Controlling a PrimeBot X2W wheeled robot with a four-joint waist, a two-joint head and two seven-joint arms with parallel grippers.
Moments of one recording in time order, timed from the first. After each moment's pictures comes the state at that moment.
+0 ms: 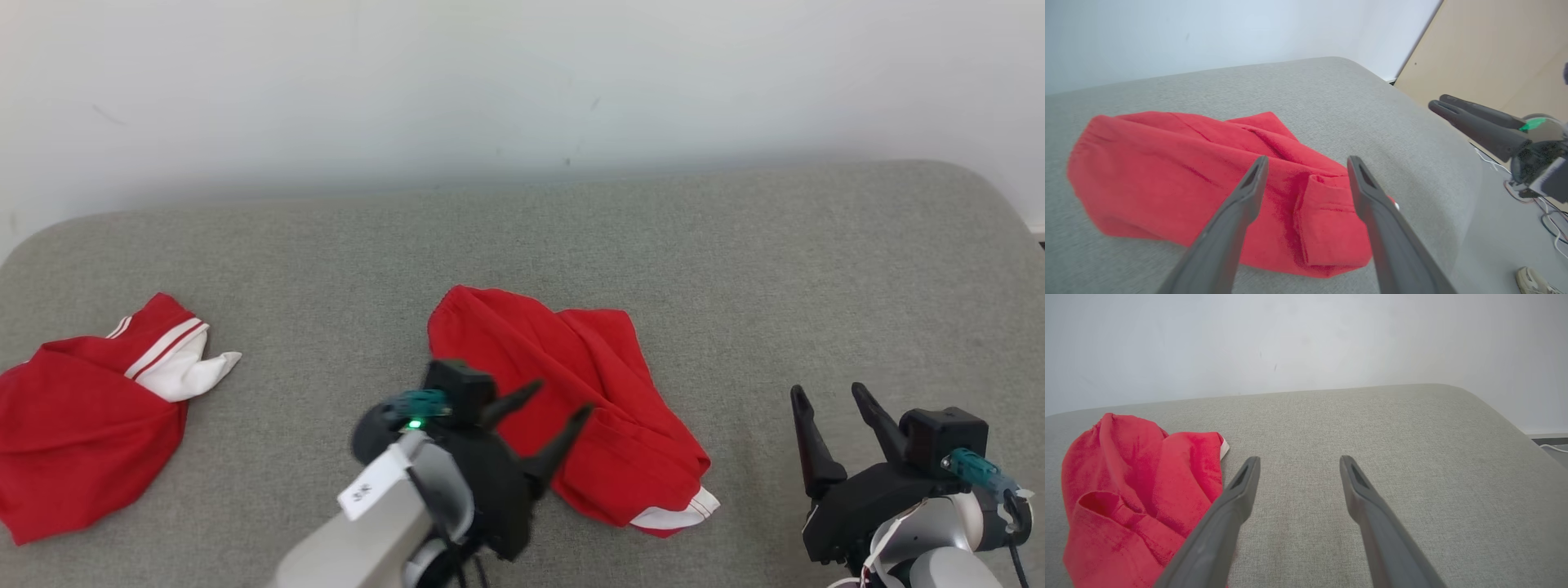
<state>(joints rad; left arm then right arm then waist) -0.65 0.10 -1.03 0.57 -0.76 -0.10 -0.05 -0.08 -0.19 0.10 0.15 0.35 -0.09 0.03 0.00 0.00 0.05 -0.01</state>
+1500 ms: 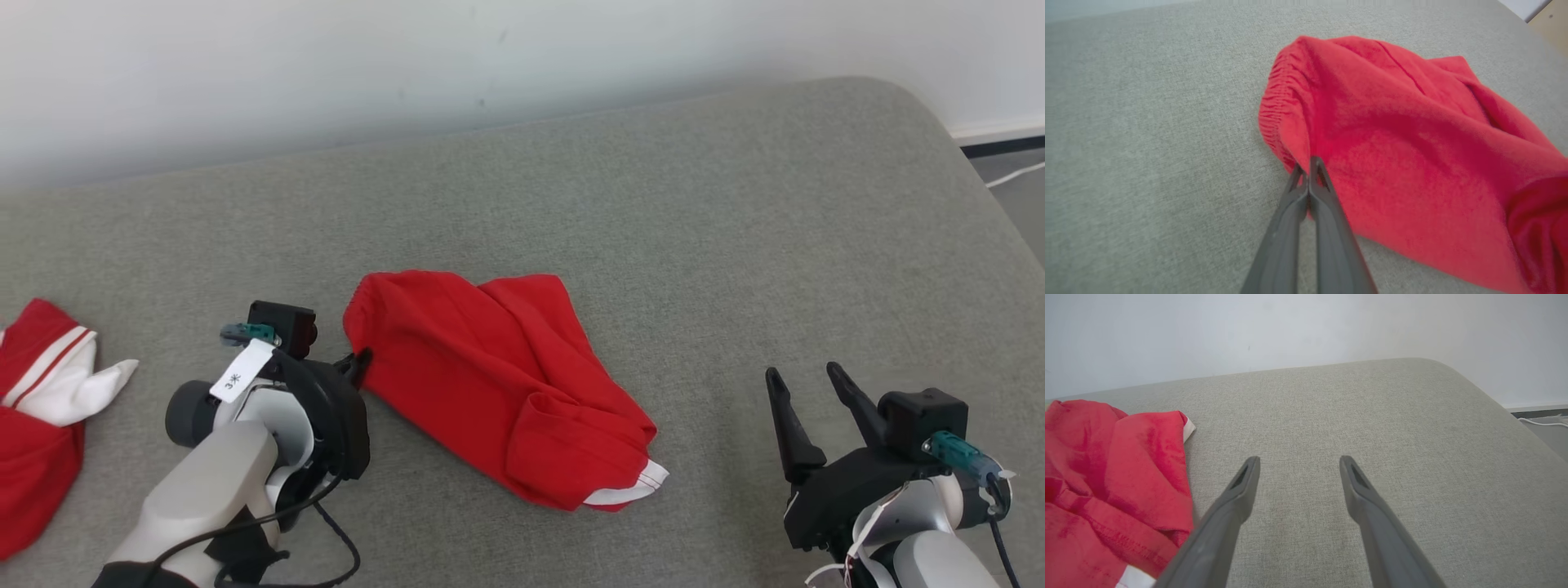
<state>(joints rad) -0.82 0.20 -0.97 1.02 -0.82 -0.12 0.01 -0.12 -0.18 0.14 0.13 0.35 -0.08 0.04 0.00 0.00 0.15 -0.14</state>
